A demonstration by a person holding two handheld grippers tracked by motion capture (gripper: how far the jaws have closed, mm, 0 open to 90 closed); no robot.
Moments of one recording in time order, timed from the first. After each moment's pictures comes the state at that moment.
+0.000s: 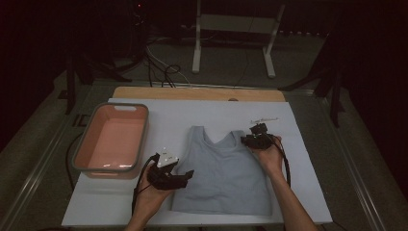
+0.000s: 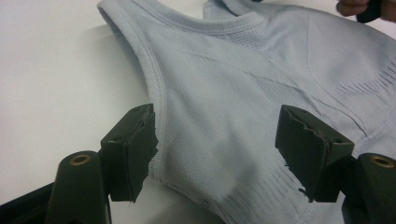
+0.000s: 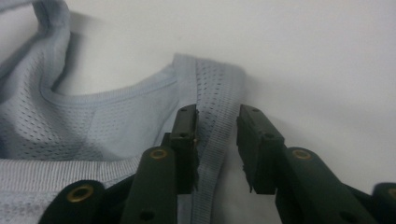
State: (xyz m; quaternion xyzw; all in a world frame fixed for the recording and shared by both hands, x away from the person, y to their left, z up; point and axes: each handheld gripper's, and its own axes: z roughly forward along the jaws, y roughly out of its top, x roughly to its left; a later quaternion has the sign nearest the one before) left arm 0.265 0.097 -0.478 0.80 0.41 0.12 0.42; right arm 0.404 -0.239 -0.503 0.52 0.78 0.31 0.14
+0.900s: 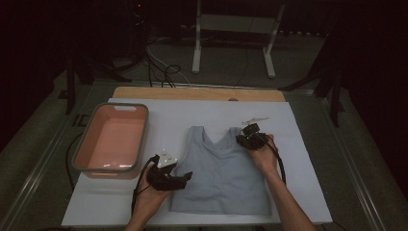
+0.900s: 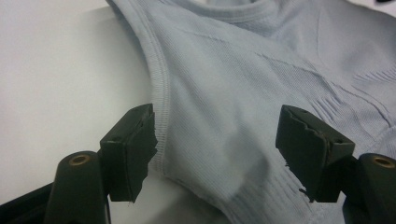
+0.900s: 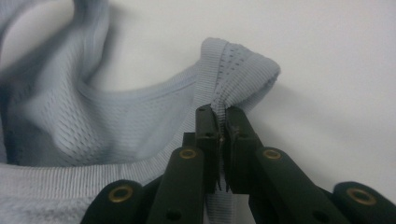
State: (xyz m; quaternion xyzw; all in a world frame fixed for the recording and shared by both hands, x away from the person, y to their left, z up) left arm 0.267 0.098 -0.489 0.81 0.41 0.11 0.40; right arm 0.398 -0.218 -0.491 0.48 0.81 0.31 0.17
